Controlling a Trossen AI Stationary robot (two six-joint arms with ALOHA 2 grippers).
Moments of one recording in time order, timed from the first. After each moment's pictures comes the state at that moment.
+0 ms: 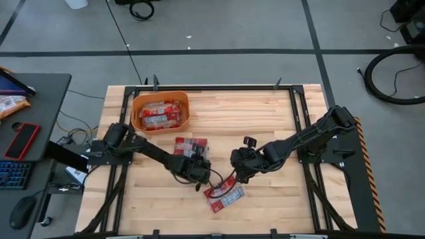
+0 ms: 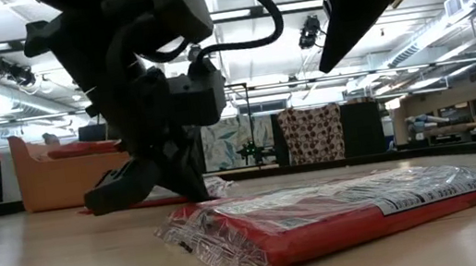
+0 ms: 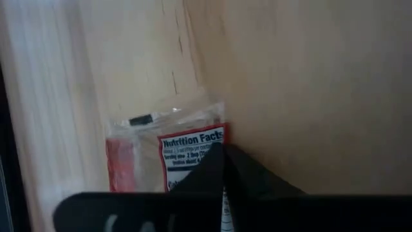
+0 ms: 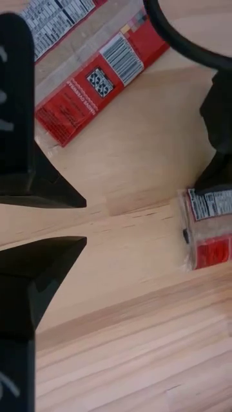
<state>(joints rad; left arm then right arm) -0.33 1.99 1.12 -0.43 -0.61 0.08 0.39 1.63 1.19 -0.72 0.47 0.53</state>
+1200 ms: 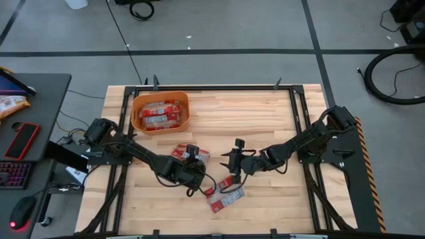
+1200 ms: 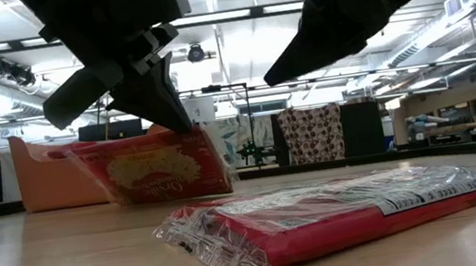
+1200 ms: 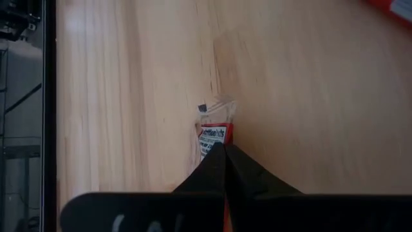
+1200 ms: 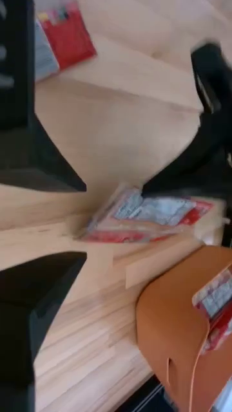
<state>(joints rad) -0.43 1.77 1.12 -0.48 -0.68 0.01 0.37 1.64 0.80 0.24 0.56 0.10</state>
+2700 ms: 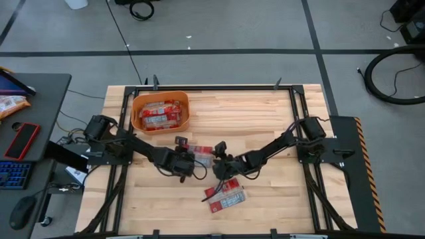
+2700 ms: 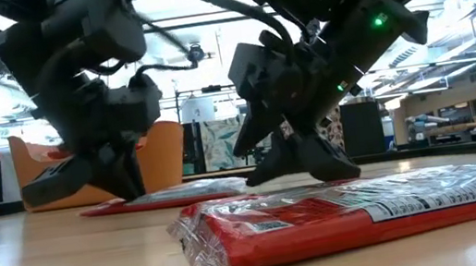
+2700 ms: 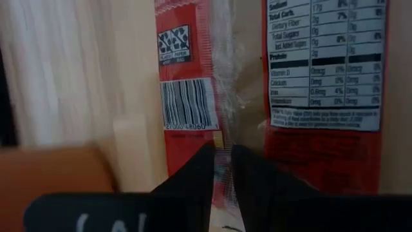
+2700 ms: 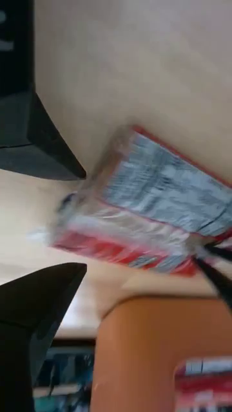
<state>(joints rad) -0.33 1.77 0.84 -0.45 -0.59 -0.04 0.28 2.01 1.04 0.16 0.67 -0.54</state>
